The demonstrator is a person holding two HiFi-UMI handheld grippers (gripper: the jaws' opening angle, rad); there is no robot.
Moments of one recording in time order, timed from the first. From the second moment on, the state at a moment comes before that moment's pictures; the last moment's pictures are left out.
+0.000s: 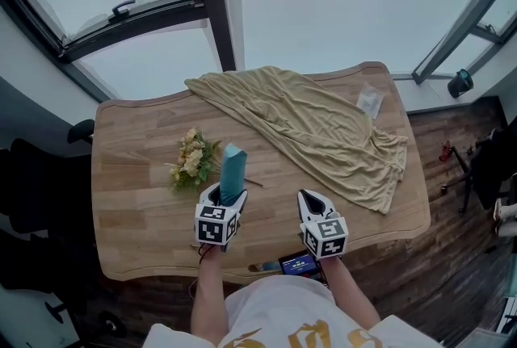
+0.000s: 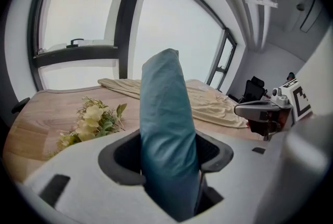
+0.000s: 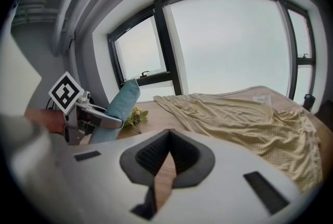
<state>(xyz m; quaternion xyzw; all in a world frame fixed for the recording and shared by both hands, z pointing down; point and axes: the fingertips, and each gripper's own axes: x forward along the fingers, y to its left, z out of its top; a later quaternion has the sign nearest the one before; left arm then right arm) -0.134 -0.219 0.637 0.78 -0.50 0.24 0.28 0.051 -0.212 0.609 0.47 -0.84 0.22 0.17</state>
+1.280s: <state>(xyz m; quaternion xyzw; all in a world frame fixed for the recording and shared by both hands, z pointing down) -0.143 -0.109 0.533 0.82 -0.54 0.00 0.22 0.067 -0.108 0.539 0.50 -0.84 0.18 0.13</state>
